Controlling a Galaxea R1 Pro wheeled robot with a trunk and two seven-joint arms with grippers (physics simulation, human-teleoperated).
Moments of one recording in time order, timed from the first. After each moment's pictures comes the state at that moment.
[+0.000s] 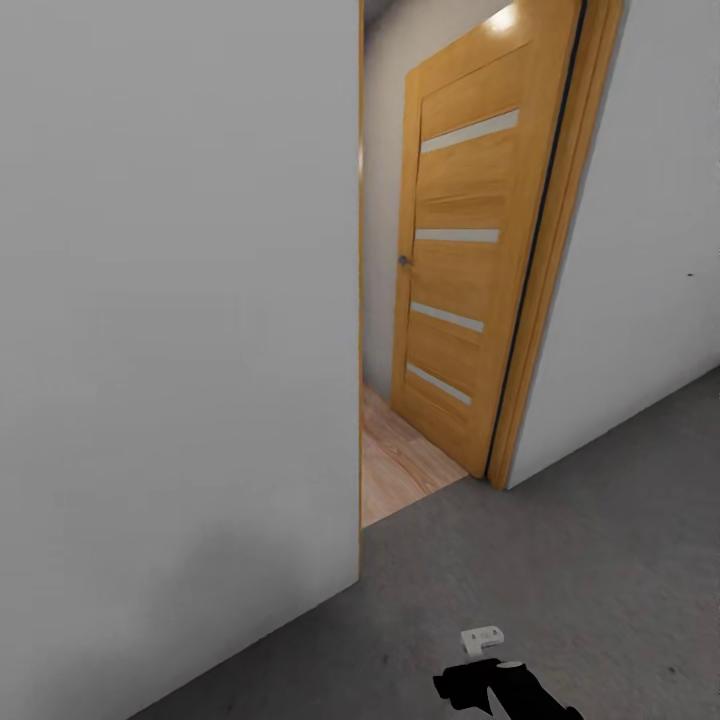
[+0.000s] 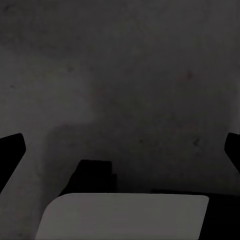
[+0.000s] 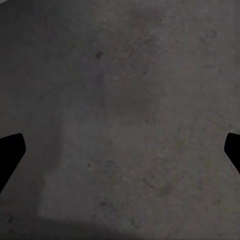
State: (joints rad) left arm -0.19 -0.07 -0.01 -0.10 0.03 -0.11 0.14; right arm -0.43 0.01 0.09 -0.43 0.03 0.30 0.12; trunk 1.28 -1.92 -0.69
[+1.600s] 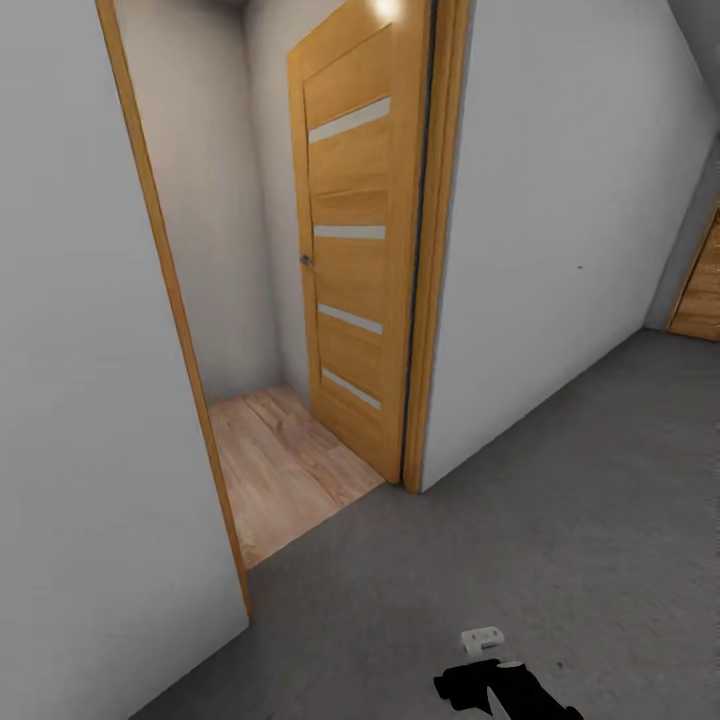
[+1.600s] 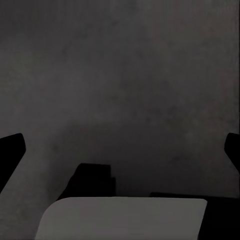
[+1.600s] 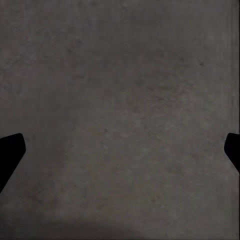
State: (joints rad) left arm -0.19 -0.08 -0.01 -0.11 0.03 -0.12 0.14; right arm -0.43 0.01 0.09 -0.43 0.03 0.31 0.12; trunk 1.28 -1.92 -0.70
